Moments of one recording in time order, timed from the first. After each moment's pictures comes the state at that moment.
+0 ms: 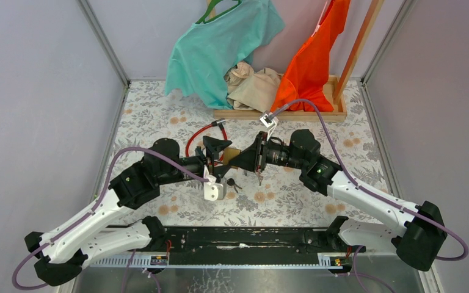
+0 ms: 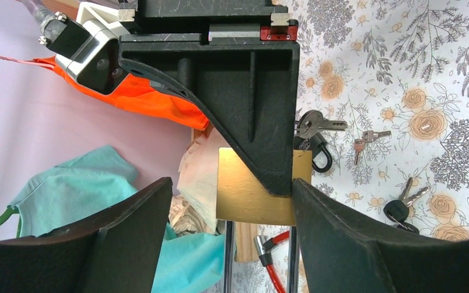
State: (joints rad) left arm -0.90 0.83 0.99 -0.43 0.36 1.09; right arm 0.82 1.11 0.80 0.26 -0.51 0.70
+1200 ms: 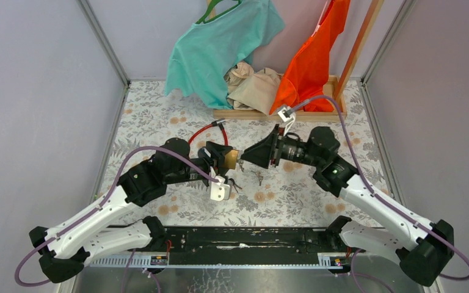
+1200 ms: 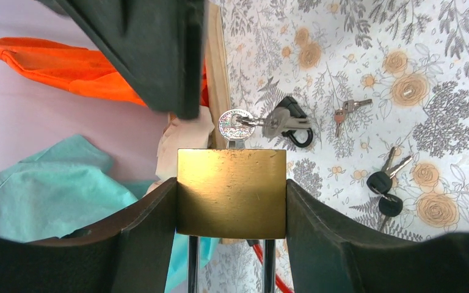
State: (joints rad) left arm -0.90 0.88 0.98 -0.49 0.32 1.13; right arm 0.74 1.01 0.80 0.20 -0.57 0.70
